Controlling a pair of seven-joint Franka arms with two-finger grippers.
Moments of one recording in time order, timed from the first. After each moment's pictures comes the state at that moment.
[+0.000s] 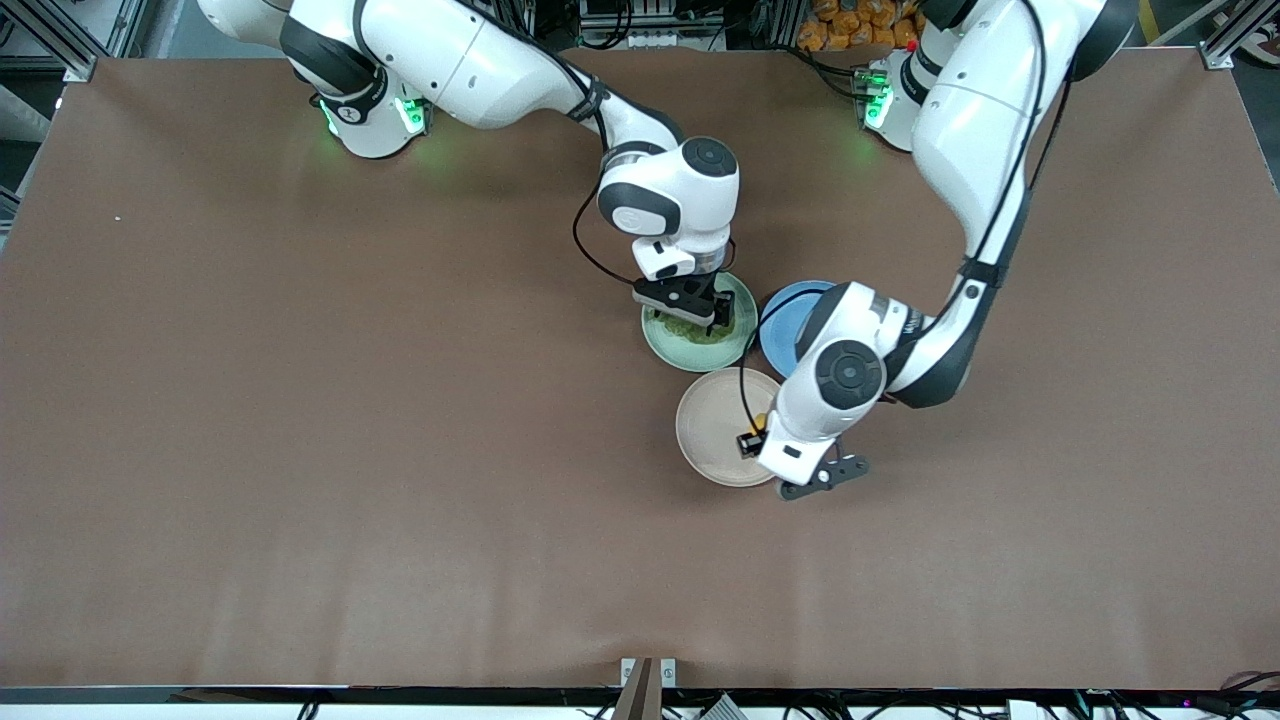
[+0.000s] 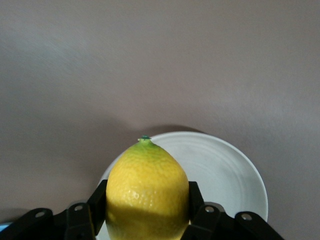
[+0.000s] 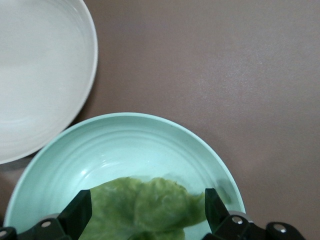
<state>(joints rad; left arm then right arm) -0.32 0.74 -0.17 -1.44 0.08 2.21 -0.82 0.63 0.90 0.46 -1.41 -0.74 2.20 1.80</state>
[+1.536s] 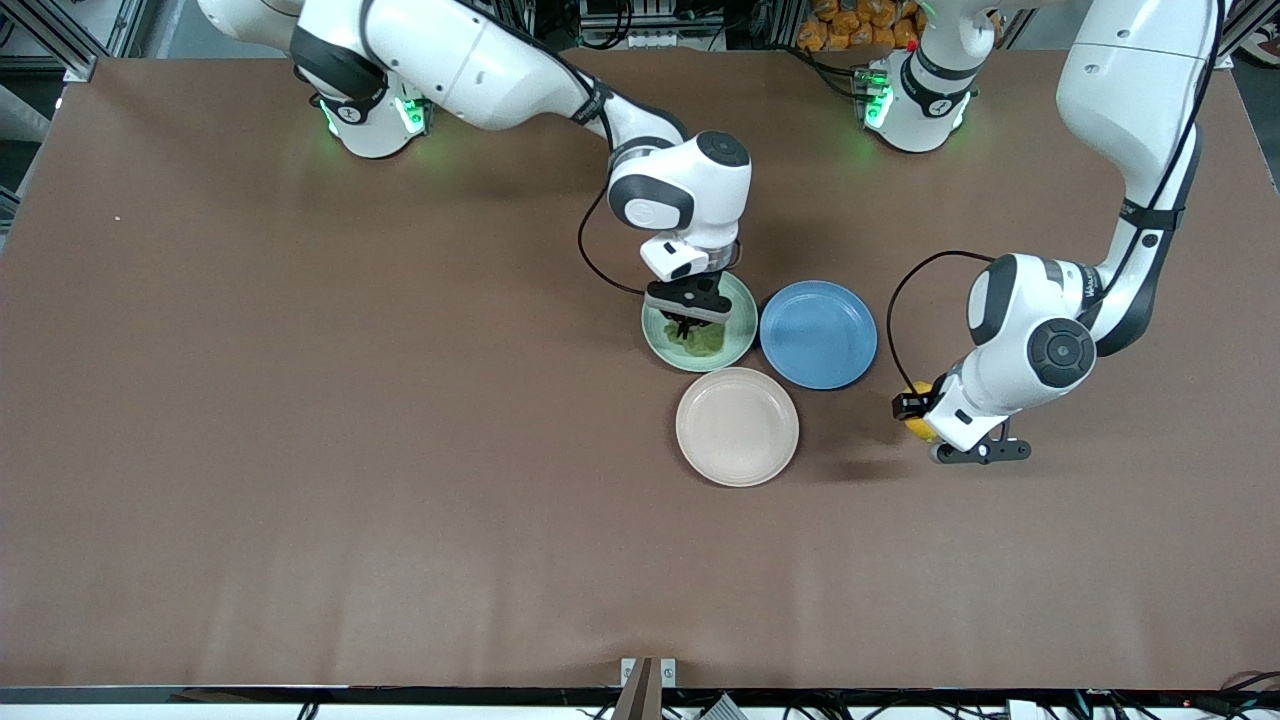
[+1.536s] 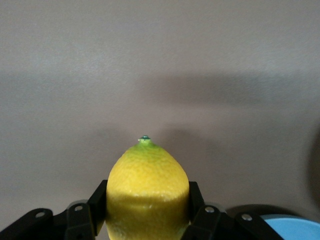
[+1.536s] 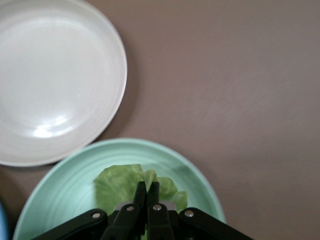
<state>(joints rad) 0.01 0.49 -0.17 -1.90 0.08 2.31 -0.21 0.56 0.87 0.58 -1.34 -0.82 2.03 1.60</state>
